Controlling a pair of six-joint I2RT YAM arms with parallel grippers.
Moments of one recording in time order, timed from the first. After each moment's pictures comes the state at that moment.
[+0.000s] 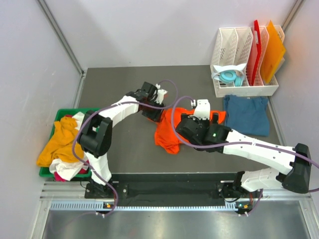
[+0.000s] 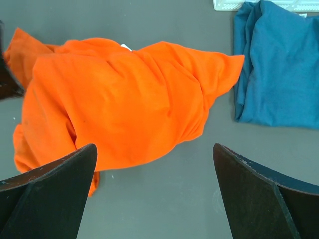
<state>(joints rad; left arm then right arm) -0.49 1.86 1.38 -0.58 0.21 0.05 1.11 1.25 1.10 -0.83 0.97 0.79</state>
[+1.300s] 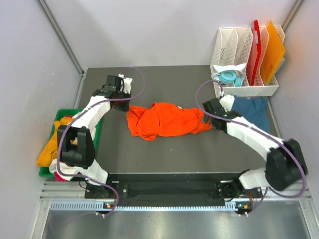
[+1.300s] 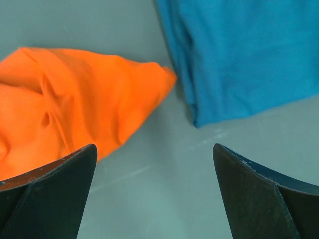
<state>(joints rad) -0.18 1.63 1.31 -0.61 0.13 0.04 0.51 1.30 0.89 -0.59 0.64 0.71</state>
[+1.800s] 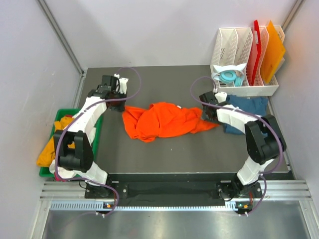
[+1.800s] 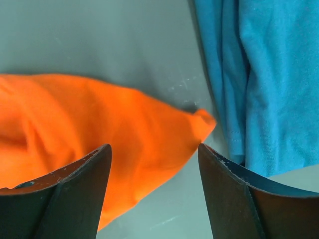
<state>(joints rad) -0.14 1.59 1.29 -0.68 0.12 0.07 0.41 1.69 1.04 -0.46 0.52 0.63</state>
